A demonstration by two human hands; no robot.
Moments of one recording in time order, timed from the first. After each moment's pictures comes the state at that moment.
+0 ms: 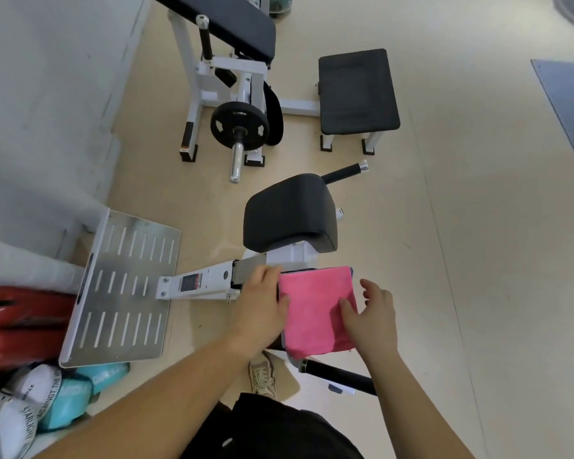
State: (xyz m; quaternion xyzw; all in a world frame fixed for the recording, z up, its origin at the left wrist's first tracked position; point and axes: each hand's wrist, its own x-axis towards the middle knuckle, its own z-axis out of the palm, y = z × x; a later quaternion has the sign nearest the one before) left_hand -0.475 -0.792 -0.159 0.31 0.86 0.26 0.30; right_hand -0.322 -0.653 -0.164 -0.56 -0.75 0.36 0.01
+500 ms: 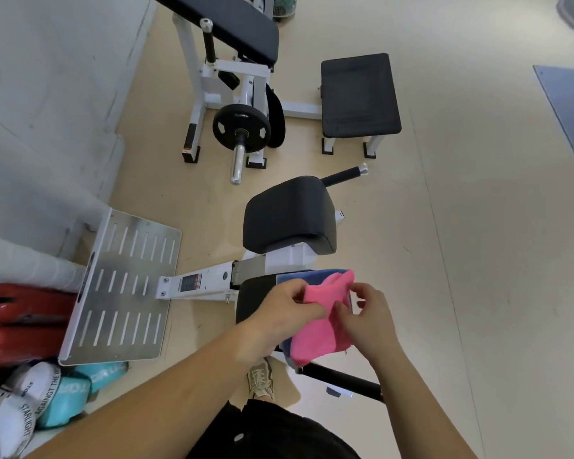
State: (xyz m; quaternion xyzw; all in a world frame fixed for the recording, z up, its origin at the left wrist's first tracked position) left_hand -0.454 -0.765 -0.129 0.12 0.69 0.43 0.56; right_hand -0.321 -0.643 -0.152 -0.52 -0.74 0.43 -0.01
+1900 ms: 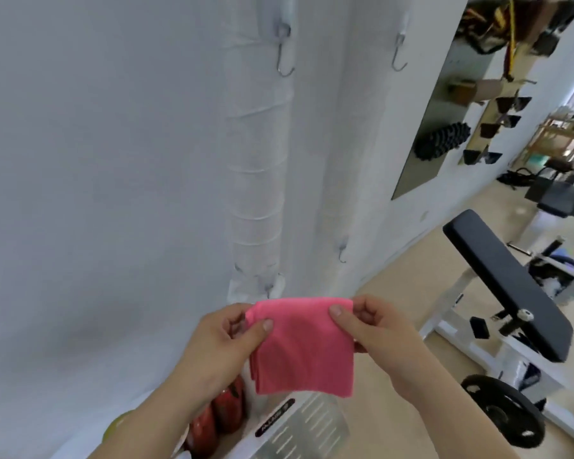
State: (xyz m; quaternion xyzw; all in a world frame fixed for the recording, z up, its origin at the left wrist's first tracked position) left_hand -0.779 -1.252 0.097 -0.11 0.77 0.63 -0.02; right_hand -0.829 -1.014 0.120 0.01 -0.78 0.62 -0.12
